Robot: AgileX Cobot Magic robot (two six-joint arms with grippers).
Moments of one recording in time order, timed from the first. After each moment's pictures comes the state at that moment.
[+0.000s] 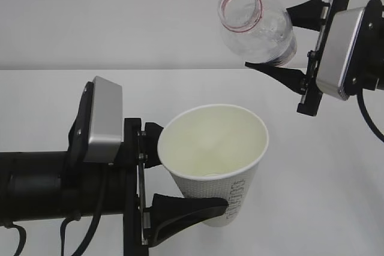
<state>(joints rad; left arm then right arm) -0.70 1.62 -0.51 0.86 -1.01 -0.37 0.09 1.53 -0.74 -1.12 -0.94 -0.21</state>
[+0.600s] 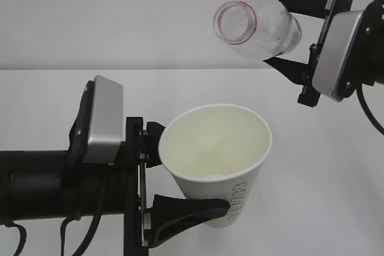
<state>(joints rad) -0.70 1.62 -0.52 0.88 -1.02 -0.37 0.09 1.53 -0.74 -1.04 -0.94 -0.40</state>
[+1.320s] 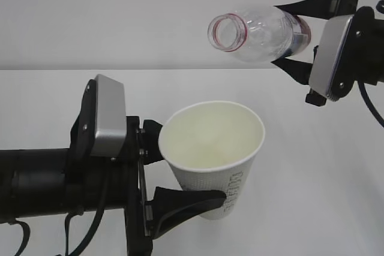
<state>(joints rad) -0.70 1.62 -0.52 0.83 -0.97 -0.37 0.09 1.50 -0.74 -1.01 -0.81 -0.45</state>
